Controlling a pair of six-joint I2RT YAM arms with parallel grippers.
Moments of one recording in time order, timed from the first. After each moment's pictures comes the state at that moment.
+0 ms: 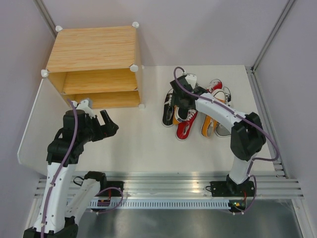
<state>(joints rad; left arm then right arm) -0.12 0.73 1.05 -0.99 0.11 -0.41 0.61 1.77 1.47 -0.62 0.39 0.69</state>
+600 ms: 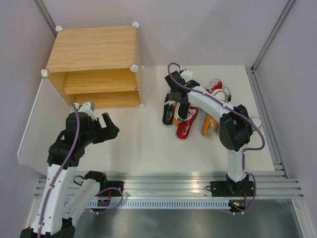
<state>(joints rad) -0.19 0.69 1.01 -0.99 0.06 -0.42 0.60 2.01 1.71 -0.71 0.52 0.70</state>
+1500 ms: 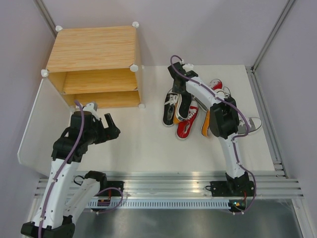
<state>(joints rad) -0.19 0.73 0.97 -0.99 0.04 -0.43 0.49 2.30 2.08 -0.80 0.47 0.65</state>
